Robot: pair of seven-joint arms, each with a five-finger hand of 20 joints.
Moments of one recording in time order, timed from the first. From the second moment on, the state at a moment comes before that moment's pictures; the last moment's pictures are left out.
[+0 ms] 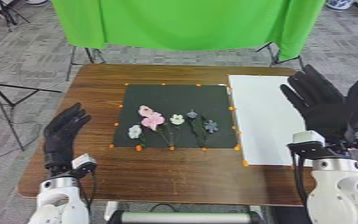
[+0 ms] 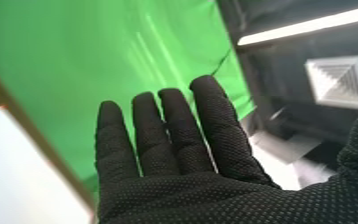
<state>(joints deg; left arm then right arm) 118.0 -70.9 -91.5 -110.5 57.1 17.5 25.0 -117.6 -65.1 95.6 -121.1 -38.0 4.3 -20.2</state>
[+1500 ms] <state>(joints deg) 116.8 -77.2 -92.4 -111.9 65.3 10.8 26.9 -120.2 -68.7 108.2 -121.0 -65.2 -8.6 -5.6</state>
